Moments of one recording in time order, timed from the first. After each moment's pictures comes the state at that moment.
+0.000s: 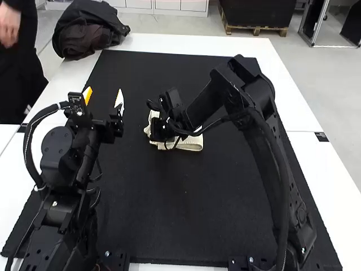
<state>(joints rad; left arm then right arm) -0.04 0.01 0.01 0.27 0.03 -0.10 0.79 2.34 1.39 0.27 -0.13 0.50</state>
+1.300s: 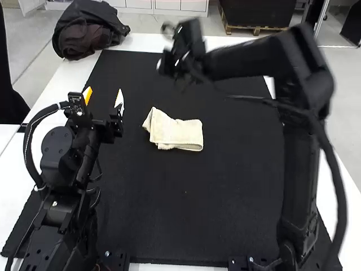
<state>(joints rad) -0.04 0.01 0.01 0.27 0.03 -0.10 0.67 1.89 1.44 0.11 -0.09 0.45</state>
